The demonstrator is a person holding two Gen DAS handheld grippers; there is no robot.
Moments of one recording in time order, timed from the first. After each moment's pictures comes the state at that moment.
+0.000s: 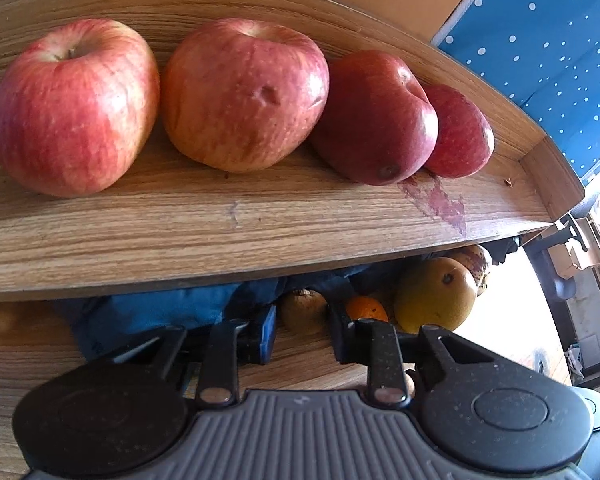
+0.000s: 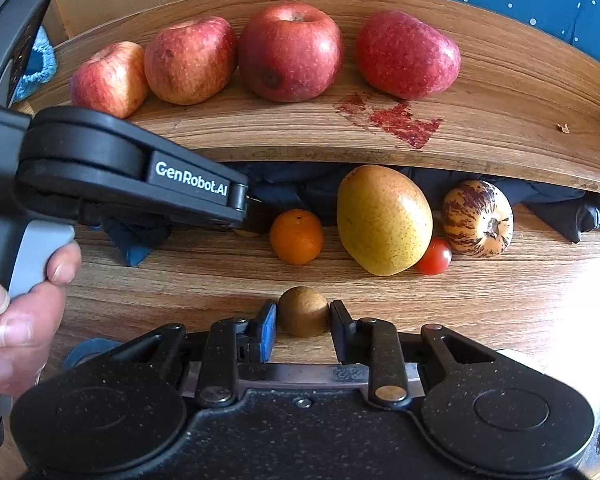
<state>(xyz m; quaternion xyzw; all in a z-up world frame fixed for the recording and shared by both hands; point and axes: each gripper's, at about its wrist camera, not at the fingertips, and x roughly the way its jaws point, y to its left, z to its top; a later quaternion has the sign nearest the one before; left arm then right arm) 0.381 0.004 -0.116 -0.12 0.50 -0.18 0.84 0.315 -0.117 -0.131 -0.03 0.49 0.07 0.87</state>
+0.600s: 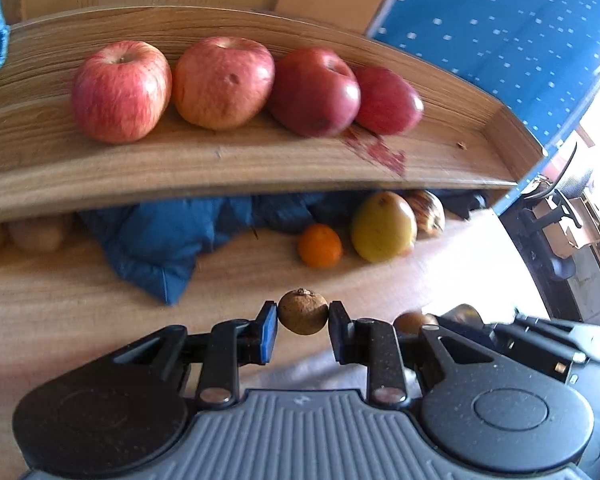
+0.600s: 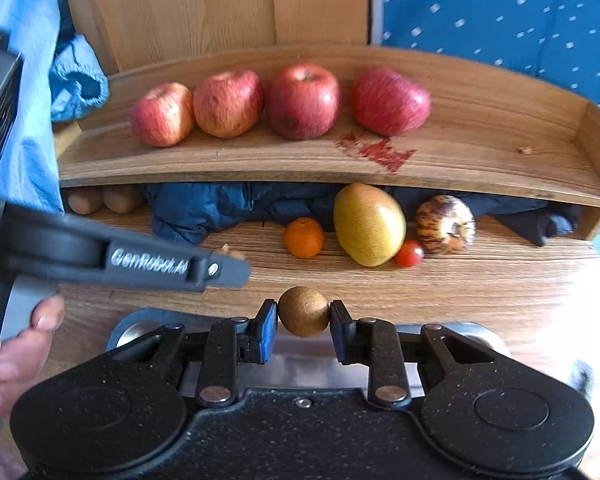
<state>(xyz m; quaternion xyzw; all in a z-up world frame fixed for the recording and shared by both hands) 0.304 -0.007 -0.085 -0.10 0.49 -0.18 0.84 0.254 -0.136 -0.085 -0.03 0.44 0.09 0.89</state>
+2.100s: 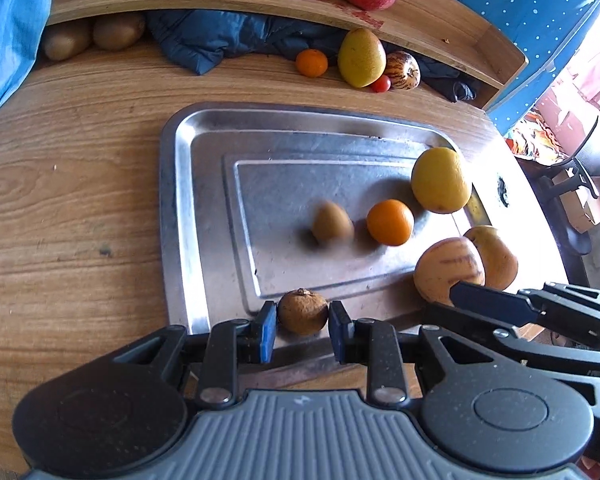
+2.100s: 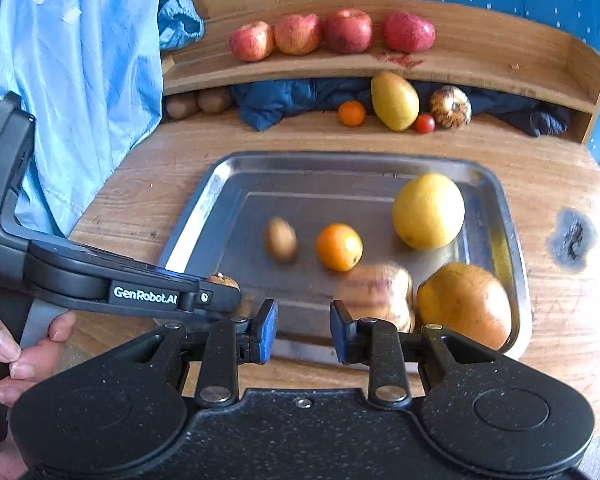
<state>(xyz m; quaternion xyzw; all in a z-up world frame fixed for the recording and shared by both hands) 0.133 -0.016 -0.095 -0.11 0.56 -0.12 0.81 0.100 -0.183 -0.092 -0.01 0.48 0.18 0.86</state>
